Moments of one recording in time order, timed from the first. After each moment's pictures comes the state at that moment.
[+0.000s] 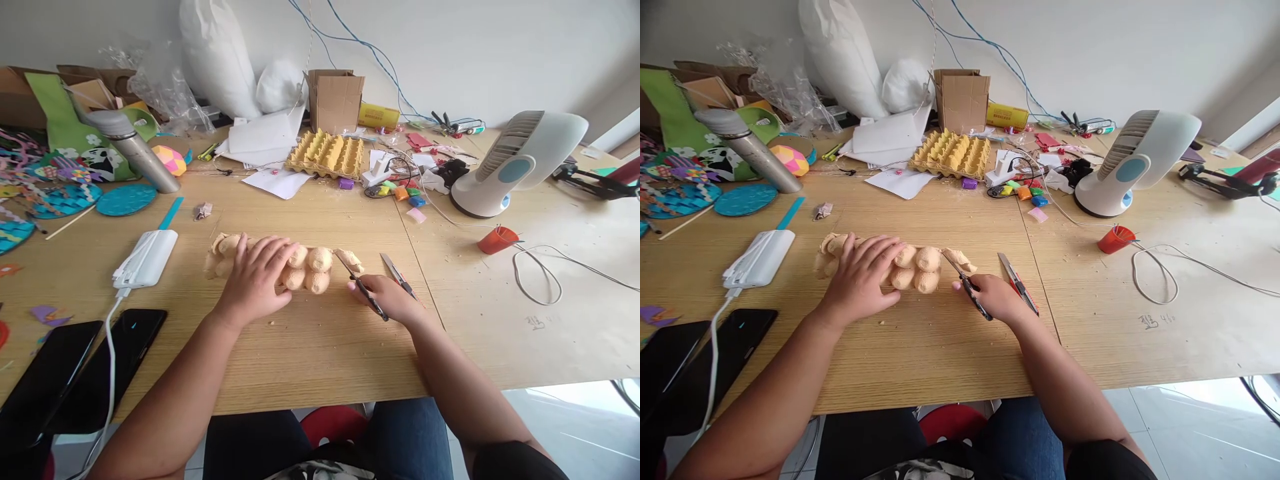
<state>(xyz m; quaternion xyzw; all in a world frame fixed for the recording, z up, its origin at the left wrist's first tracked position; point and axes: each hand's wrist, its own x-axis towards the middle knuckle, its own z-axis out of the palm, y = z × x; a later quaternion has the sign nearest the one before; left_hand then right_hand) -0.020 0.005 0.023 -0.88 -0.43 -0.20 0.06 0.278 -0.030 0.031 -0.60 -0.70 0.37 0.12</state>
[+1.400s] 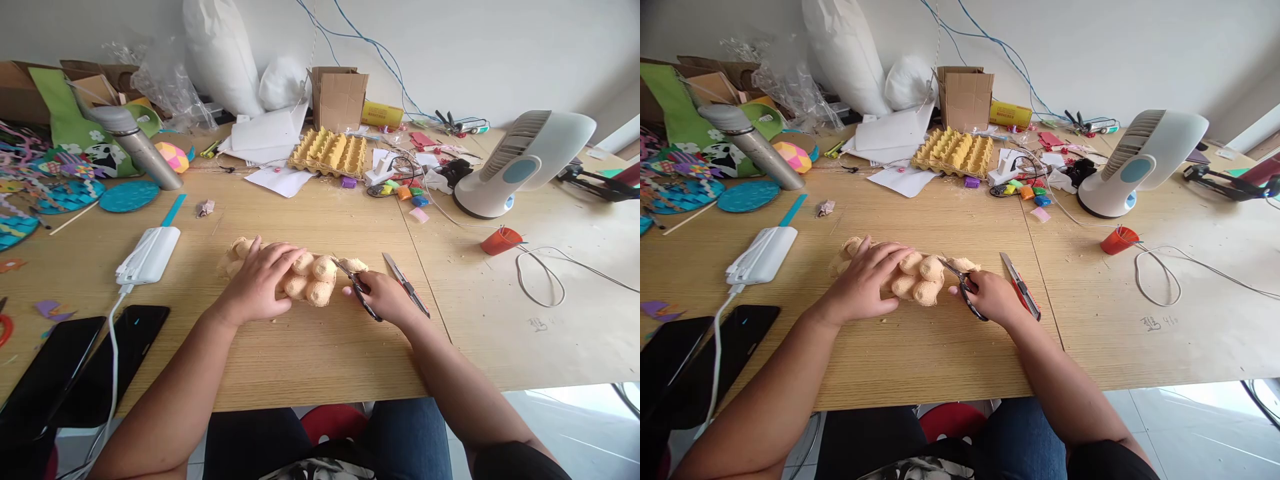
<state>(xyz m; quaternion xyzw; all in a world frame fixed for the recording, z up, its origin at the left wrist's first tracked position) -0.025 0.007 0.026 -0.91 -0.38 -0.16 -0.02 0.269 -0.030 0.020 -0.61 -0.75 0.23 0.11</state>
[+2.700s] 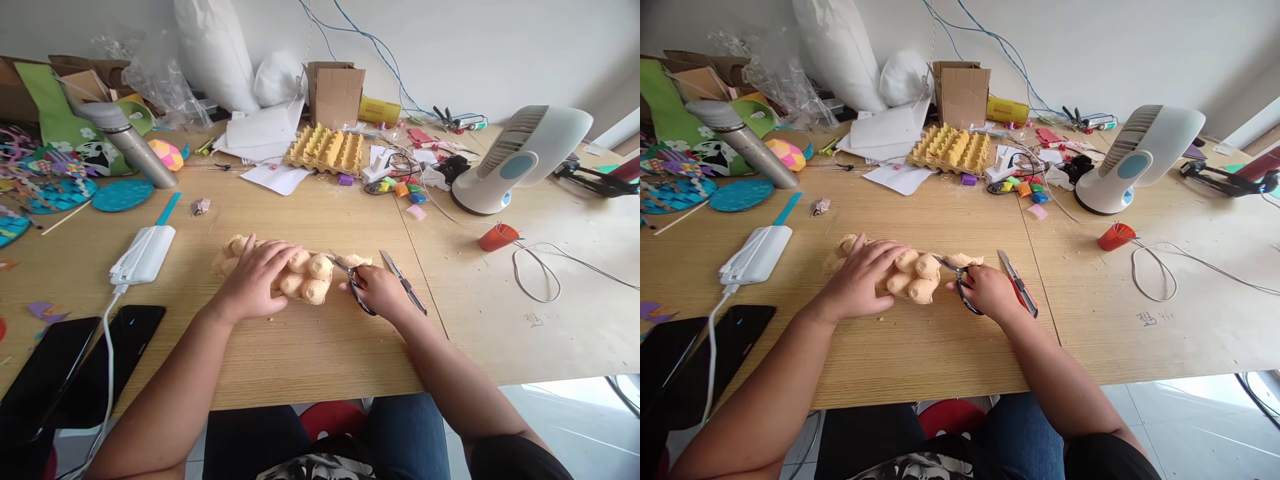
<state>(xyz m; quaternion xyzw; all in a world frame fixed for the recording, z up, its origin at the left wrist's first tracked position) -0.028 0.010 0.024 -0.91 -0.39 -0.16 -0.03 0.267 -0.024 0.011 -0.64 -0.75 0.17 0.09</state>
